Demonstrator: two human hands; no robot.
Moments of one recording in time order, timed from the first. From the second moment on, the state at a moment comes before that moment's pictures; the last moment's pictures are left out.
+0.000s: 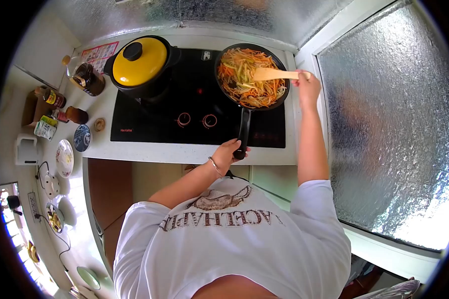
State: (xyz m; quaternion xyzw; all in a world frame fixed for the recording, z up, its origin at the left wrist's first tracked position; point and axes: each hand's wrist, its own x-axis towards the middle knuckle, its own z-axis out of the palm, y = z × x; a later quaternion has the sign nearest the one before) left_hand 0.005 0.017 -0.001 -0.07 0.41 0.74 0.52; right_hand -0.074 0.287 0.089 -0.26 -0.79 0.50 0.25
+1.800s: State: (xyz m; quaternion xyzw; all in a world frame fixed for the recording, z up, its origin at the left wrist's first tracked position) left_hand -0.093 -0.021 -0.067 0.31 0.93 0.17 0.04; right_hand 0.061 0.228 0.094 -0.23 -0.85 0.36 0.31
